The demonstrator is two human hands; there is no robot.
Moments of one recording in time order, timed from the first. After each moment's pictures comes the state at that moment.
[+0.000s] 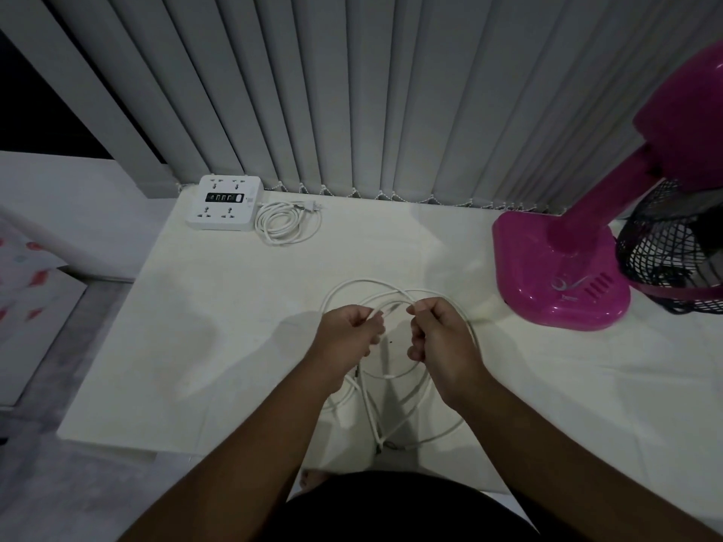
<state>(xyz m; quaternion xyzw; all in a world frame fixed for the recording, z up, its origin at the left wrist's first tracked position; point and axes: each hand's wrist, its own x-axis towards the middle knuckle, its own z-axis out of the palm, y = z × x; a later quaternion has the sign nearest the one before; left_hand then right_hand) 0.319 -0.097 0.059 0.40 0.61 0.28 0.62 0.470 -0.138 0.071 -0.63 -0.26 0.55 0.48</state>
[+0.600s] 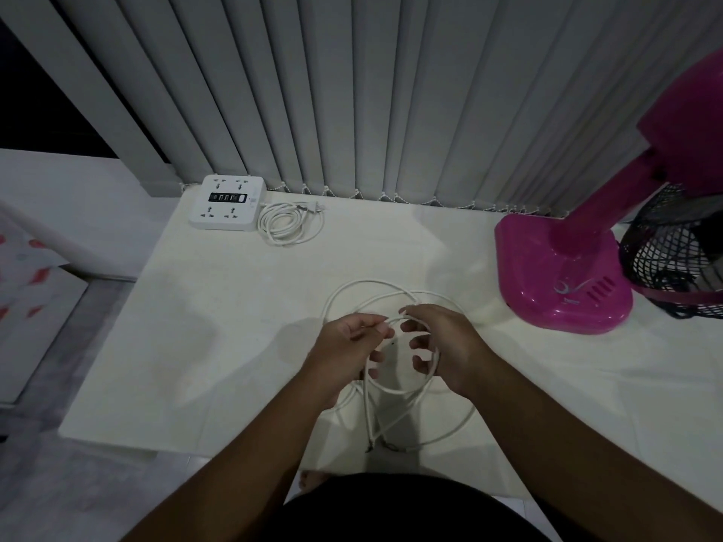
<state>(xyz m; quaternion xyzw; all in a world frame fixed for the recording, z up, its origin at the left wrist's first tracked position) 0.308 -0.114 0.065 0.41 0.56 0.27 0.67 0.482 -0.123 0.086 -0.65 -0.18 0.64 0.36</state>
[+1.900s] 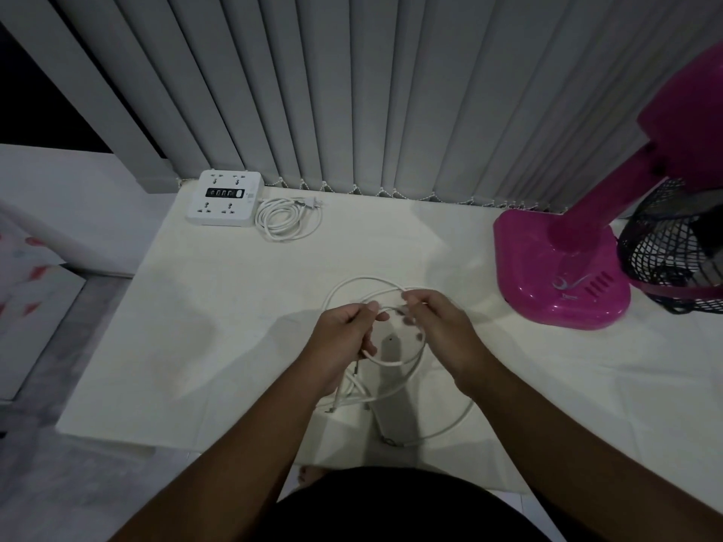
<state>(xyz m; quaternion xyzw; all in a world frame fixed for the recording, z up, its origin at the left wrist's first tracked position) 0.314 -0.104 0.064 0.39 0.57 0.31 0.66 0.481 -0.129 0.077 -0.67 -0.36 0.52 0.38</state>
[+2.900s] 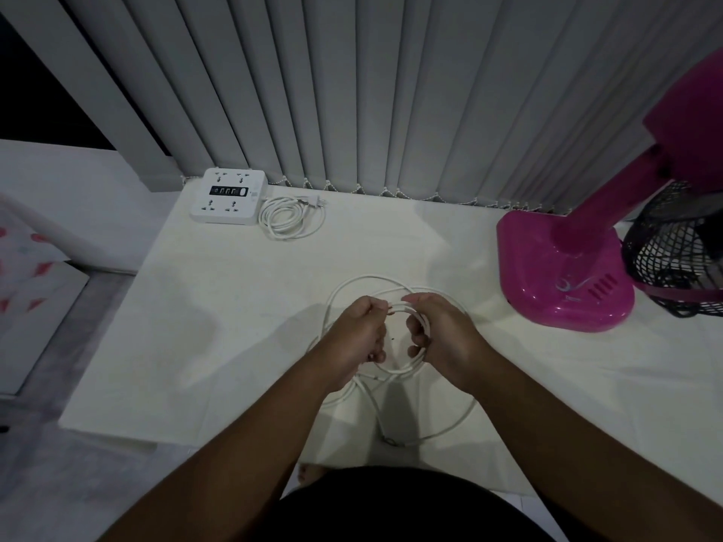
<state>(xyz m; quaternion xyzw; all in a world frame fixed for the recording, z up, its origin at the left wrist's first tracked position) 0.326 -0.104 0.084 0.39 0.54 0.26 0.70 0.479 -0.122 0.079 -0.59 -0.22 0.66 0.41</state>
